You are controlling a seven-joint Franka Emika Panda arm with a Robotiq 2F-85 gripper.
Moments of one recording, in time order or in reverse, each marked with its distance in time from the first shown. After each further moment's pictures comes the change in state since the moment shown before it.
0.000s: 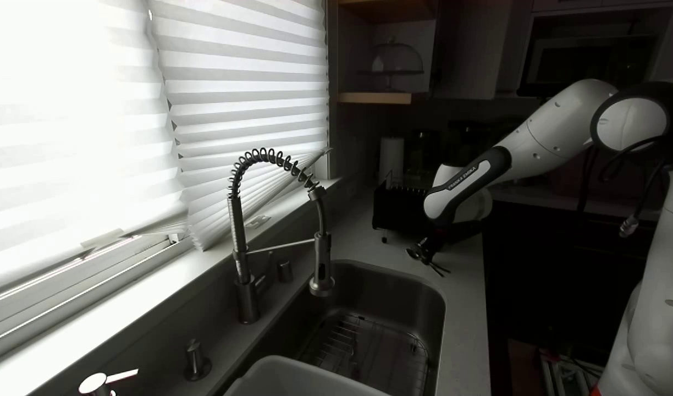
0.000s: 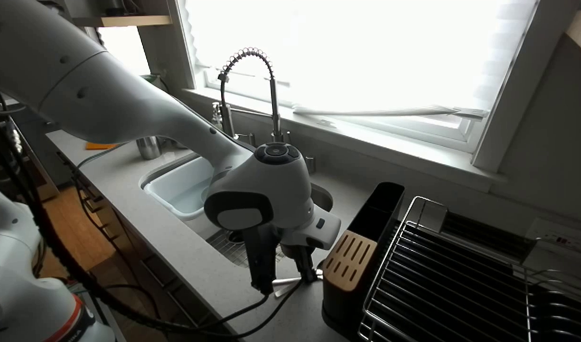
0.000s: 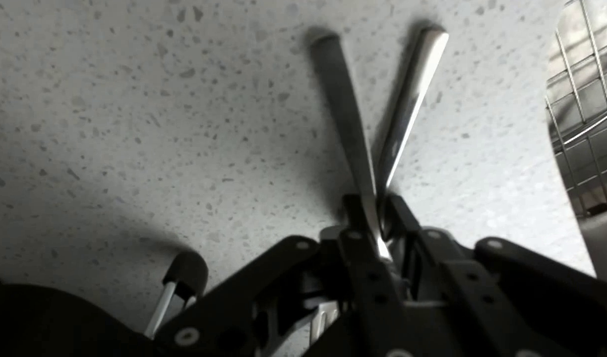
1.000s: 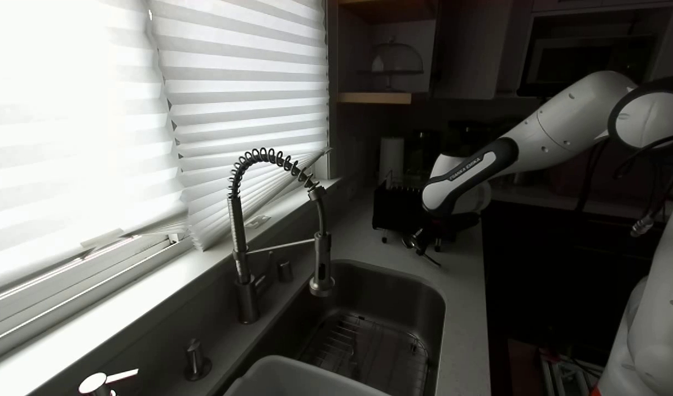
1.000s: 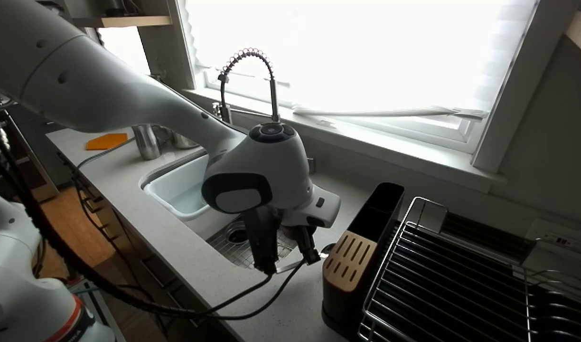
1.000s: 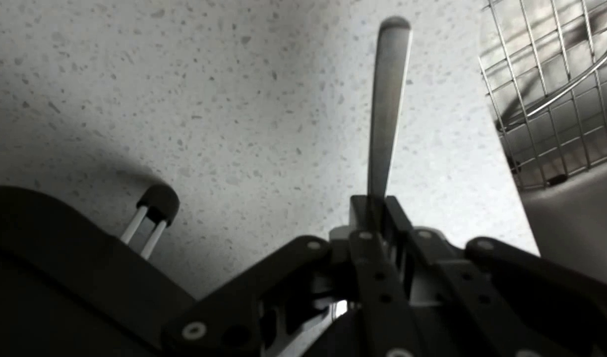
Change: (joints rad) arm 0.005 -0.060 0.025 0.017 -0.003 -0.026 0.000
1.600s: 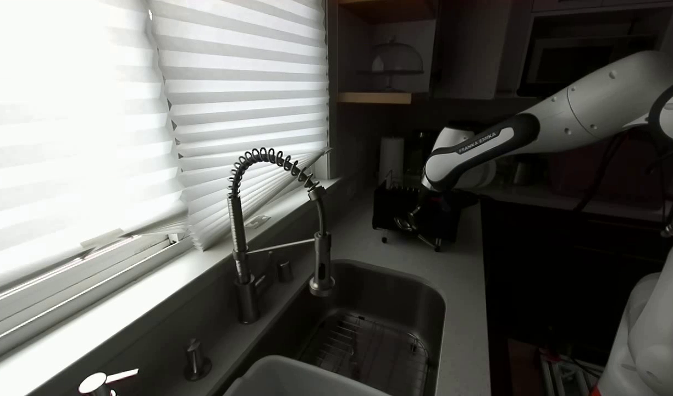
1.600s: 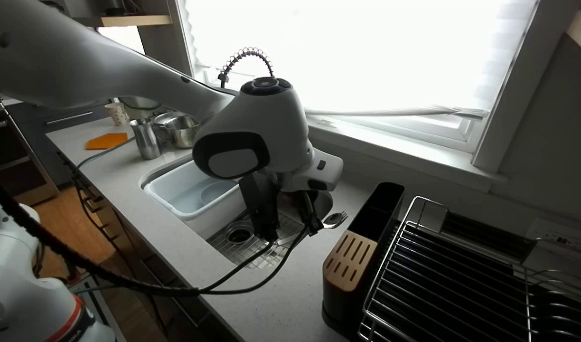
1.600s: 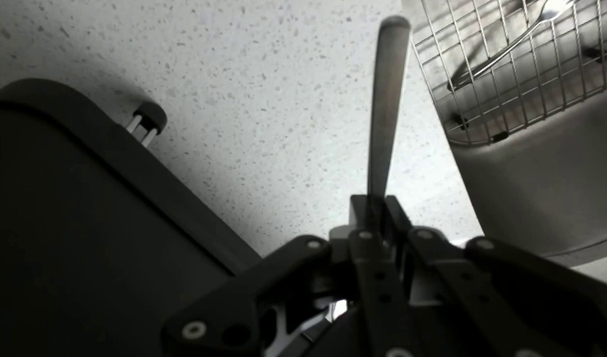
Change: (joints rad) arm 0.010 -0.110 0.009 0.068 0.001 -0.132 0.000
